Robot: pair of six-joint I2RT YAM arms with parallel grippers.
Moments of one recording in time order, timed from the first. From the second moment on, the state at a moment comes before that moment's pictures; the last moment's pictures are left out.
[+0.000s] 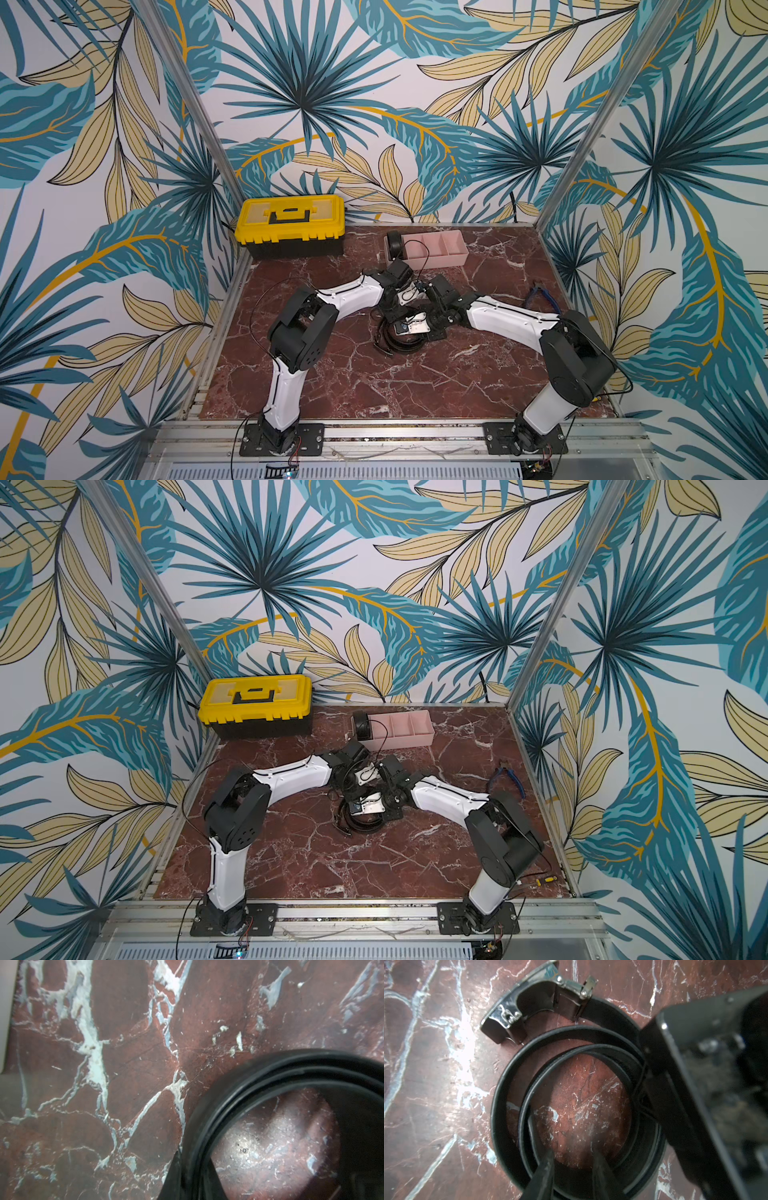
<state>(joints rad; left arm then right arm) -0.67 2.03 1.44 -0.63 0.07 0.37 0.62 1.68 1.02 -0.47 -0.25 -1.16</state>
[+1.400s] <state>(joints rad) -0.67 2.03 1.44 -0.63 0.06 0.37 0.64 1.61 0.97 -0.48 -0.27 -1.12</state>
